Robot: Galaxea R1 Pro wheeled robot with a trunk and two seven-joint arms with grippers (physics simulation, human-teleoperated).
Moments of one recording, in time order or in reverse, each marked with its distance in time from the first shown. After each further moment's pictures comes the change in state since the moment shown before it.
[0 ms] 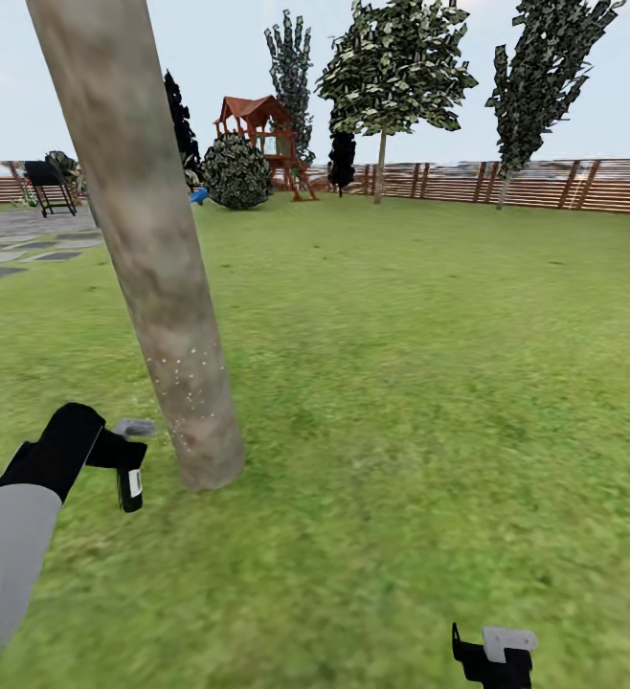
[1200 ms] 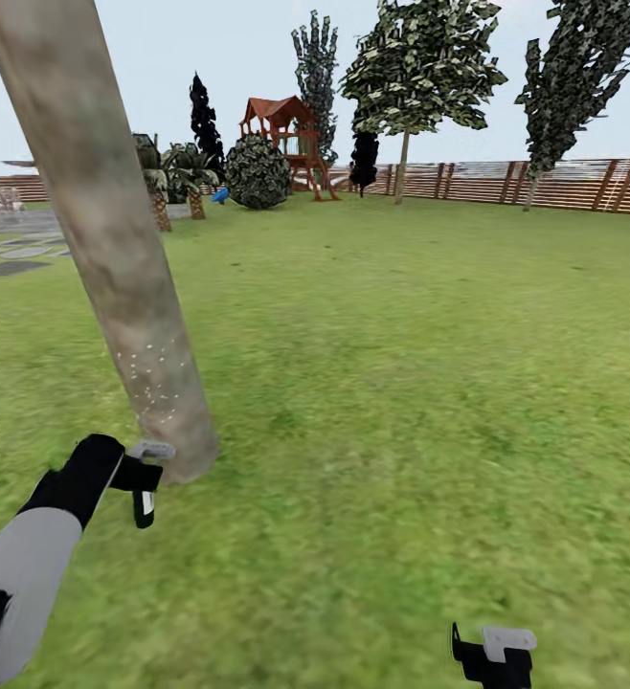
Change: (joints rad) left arm 0.071 -0.060 0.009 0.079 0.111 -0.142 0.207; right arm 0.000 0.000 0.000 0.000 0.000 -0.002 0.000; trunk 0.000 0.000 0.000
